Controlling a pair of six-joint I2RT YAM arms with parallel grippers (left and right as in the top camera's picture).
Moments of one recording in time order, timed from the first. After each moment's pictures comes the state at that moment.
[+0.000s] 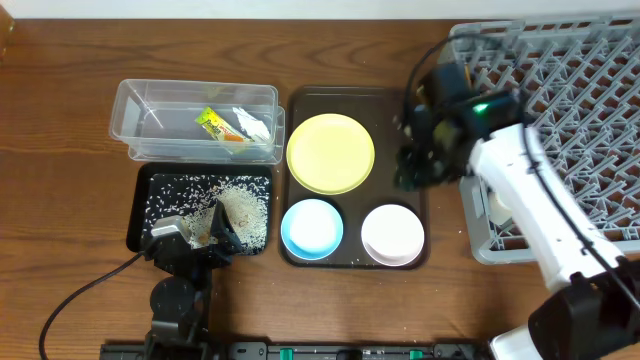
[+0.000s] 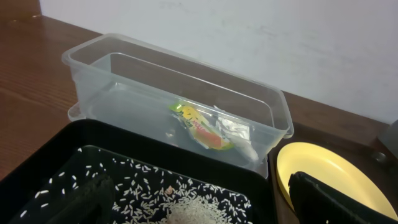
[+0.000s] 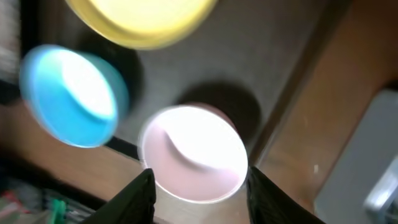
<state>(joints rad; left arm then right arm) -0.13 0.01 0.08 -0.24 -0.21 -0.33 0.38 1.68 1.46 -1.24 -0.19 0.14</state>
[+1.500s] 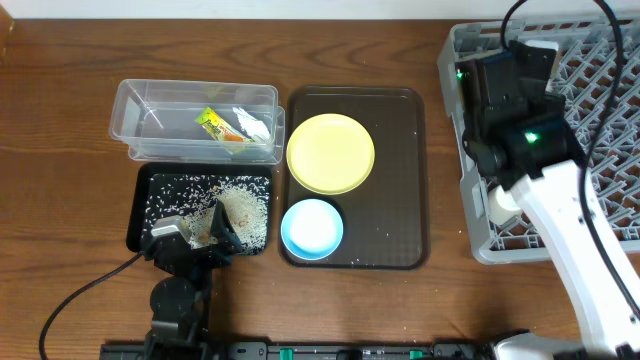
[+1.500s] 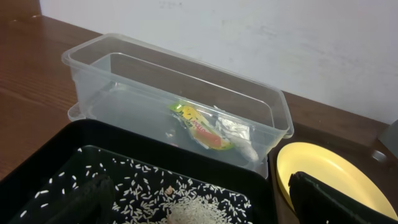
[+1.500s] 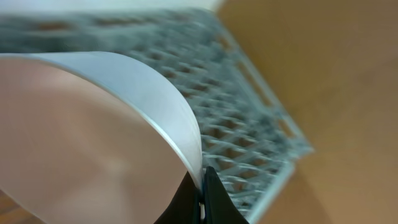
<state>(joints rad) -0.13 0.01 0.08 -0.24 -0.21 -0.33 0.30 1.51 1.47 -0.95 0.99 0.33</state>
